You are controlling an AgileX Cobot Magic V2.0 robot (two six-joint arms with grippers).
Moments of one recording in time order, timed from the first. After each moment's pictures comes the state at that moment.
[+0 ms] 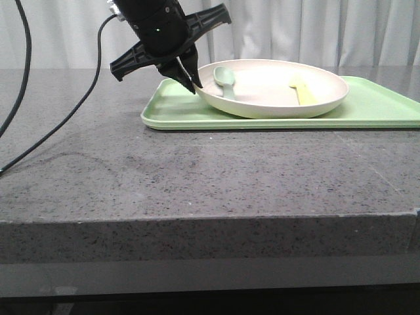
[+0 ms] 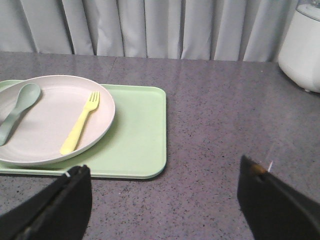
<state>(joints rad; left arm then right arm) -0.53 2.03 -1.75 -0.10 0.62 -0.67 0.02 0.40 -0.54 -0.07 0.40 0.09</state>
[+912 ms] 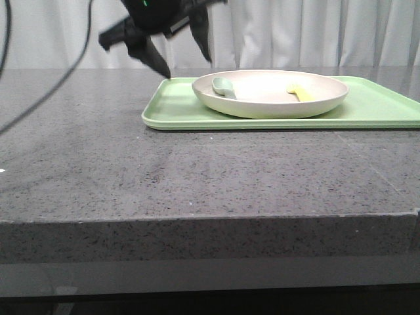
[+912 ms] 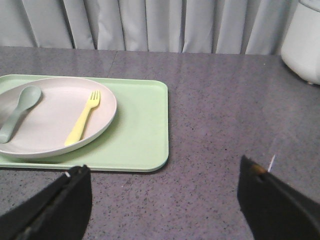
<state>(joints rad) -0.53 1.93 -1.76 -0.07 0.70 -0.47 0.02 0.41 -0.54 -0.05 0.43 0.09</state>
